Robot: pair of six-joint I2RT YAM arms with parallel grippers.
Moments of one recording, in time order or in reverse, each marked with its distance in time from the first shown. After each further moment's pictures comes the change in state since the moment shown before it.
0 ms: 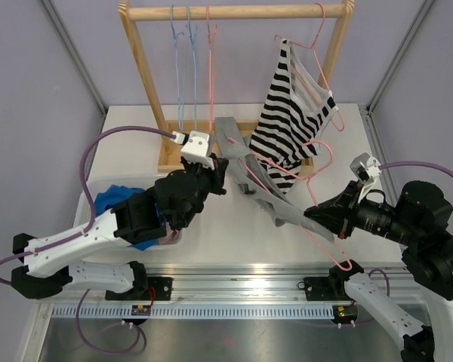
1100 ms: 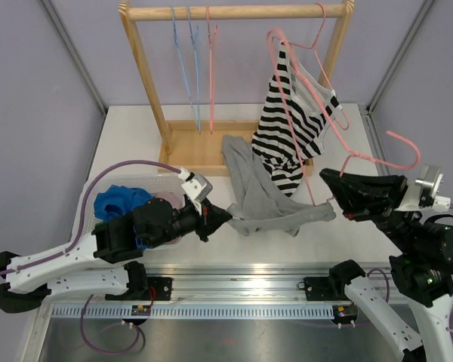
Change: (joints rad) left arm -0.003 -0.305 -0.333 -0.012 0.511 -0.040; right arm 0.002 -0.241 -0.330 0.867 0.092 0.071
